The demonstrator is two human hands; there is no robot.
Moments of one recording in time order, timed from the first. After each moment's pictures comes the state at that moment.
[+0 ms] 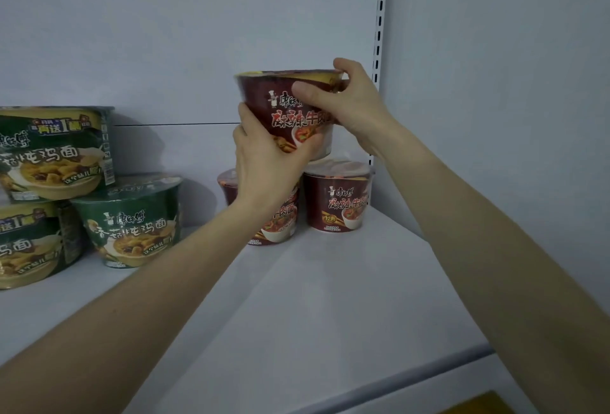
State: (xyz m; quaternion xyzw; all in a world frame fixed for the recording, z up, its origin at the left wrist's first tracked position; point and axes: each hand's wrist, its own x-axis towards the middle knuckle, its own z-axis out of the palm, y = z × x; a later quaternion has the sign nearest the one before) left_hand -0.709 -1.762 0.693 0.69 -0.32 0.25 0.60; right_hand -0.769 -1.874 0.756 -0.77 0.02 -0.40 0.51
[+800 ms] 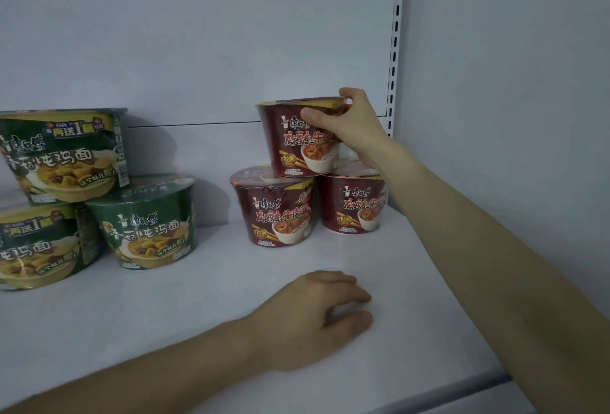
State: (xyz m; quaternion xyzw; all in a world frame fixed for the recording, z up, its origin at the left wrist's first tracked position) left_hand -0.765 -1.715 0.596 0.69 -0.67 0.04 0.27; right_hand -0.721 -1.900 0.729 -0.76 0.05 -0.38 0.53
